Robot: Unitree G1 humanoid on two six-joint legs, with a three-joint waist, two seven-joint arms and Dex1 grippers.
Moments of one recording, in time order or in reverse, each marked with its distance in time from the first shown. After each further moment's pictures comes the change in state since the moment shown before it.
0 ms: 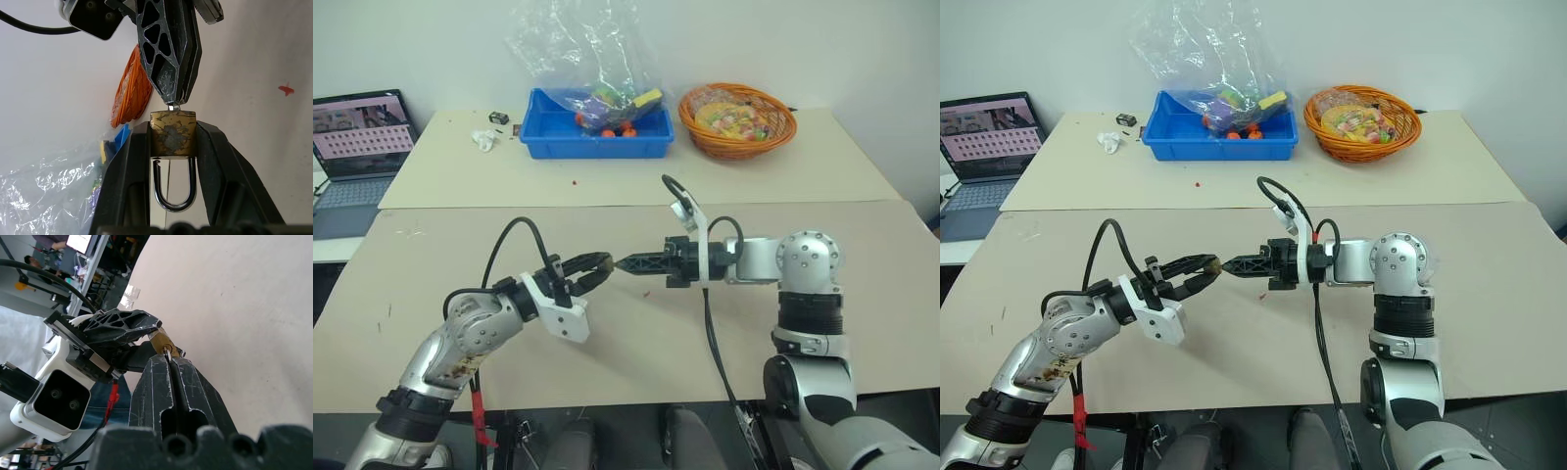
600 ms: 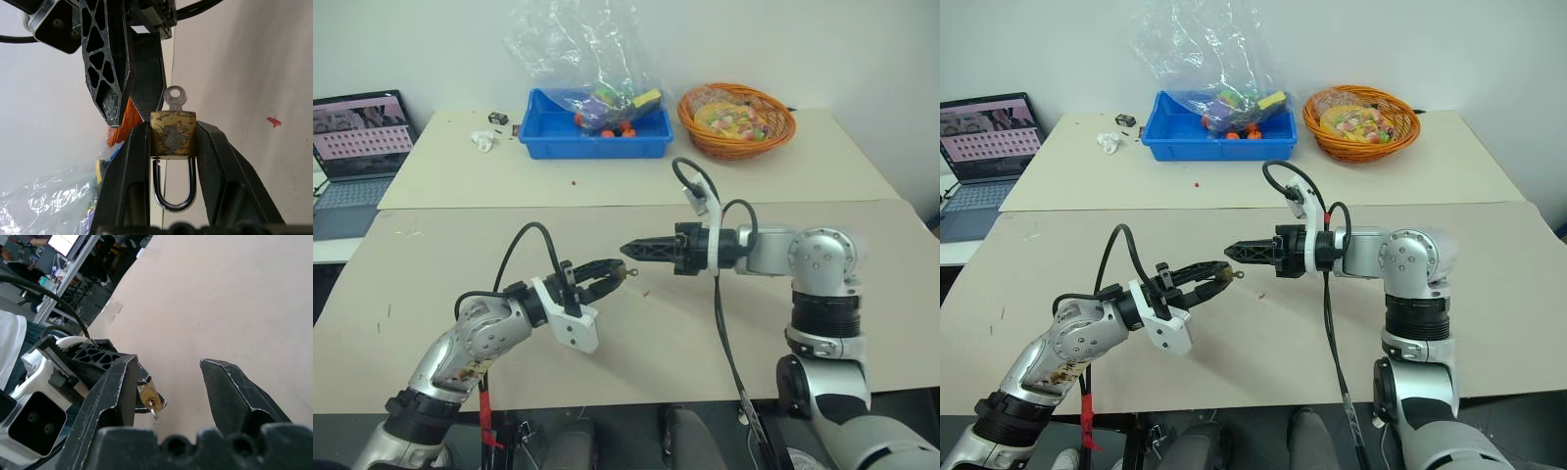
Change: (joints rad) left arm 0.001 -0.017 -0.039 -0.037 -0.004 -0.007 -0.018; right arm 0.002 -0.106 0.050 -0.063 -0.050 -0.105 0.116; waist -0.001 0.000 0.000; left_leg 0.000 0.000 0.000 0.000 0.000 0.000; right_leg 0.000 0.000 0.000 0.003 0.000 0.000
